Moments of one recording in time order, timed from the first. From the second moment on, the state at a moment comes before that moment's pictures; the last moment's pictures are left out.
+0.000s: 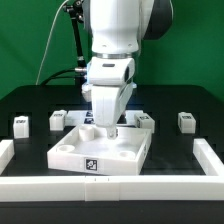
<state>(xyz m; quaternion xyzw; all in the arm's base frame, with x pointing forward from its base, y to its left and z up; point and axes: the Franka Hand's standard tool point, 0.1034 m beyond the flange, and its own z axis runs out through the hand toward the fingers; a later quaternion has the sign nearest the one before) 0.459 0.002 0.018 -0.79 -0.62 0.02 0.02</state>
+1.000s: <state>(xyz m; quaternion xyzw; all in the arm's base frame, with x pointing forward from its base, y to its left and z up) 0.454 0.004 0.007 -0.79 -0.62 0.01 0.02</state>
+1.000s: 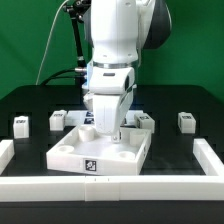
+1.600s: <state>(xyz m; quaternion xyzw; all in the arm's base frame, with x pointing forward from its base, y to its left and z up) 0.456 0.004 0.008 -0.79 -0.62 0.01 0.02</state>
